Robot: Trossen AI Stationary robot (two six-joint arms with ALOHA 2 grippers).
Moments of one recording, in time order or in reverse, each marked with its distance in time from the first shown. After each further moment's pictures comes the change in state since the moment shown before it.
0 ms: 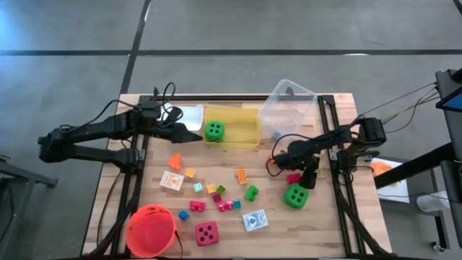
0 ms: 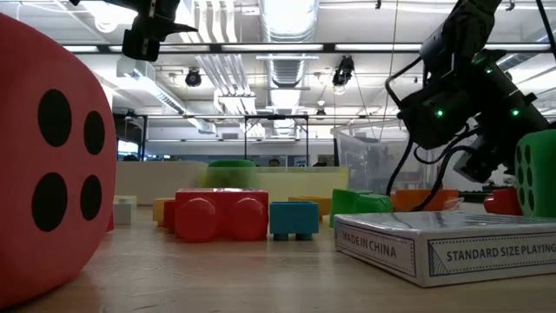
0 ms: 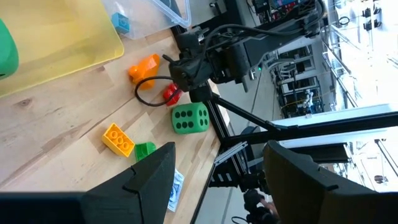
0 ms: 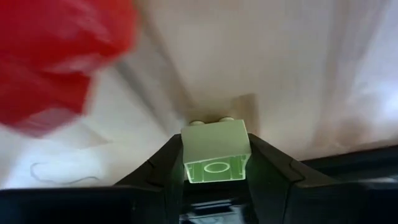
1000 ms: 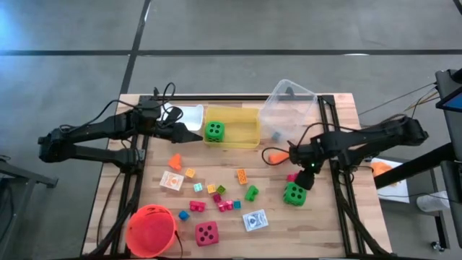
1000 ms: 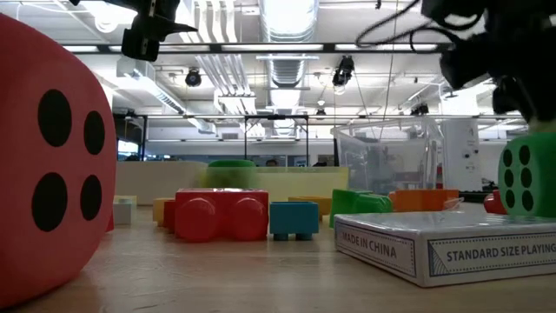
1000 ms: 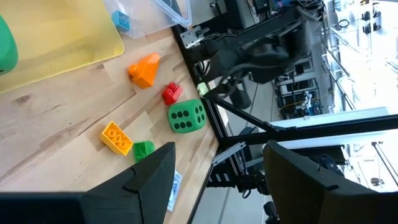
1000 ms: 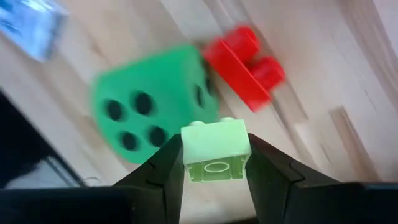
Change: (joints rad) left arm 0.000 0.000 0.000 0.000 0.001 -0.019; right arm 0.107 -0.519 0.084 0.091 -0.129 0.445
